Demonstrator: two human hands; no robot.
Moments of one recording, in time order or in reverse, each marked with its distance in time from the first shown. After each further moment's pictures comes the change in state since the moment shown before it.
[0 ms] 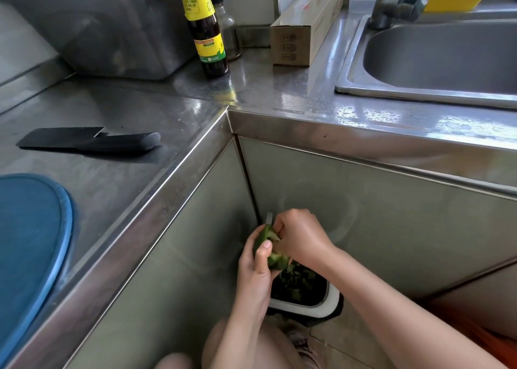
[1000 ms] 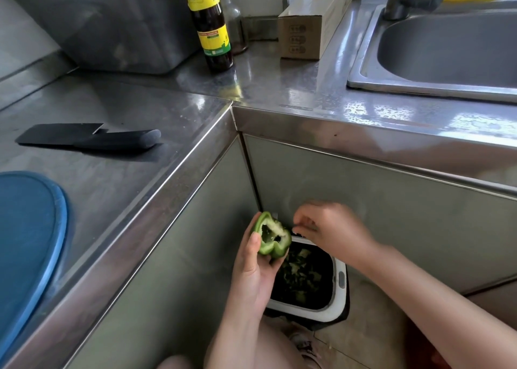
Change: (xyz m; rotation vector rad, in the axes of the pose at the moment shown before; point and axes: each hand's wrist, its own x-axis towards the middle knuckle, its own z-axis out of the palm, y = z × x) left_hand 0.014 0.010 -0.007 -0.288 -0.079 -0.071; right_hand 0.005 0.046 -0.020 -0.067 0.180 -0.409
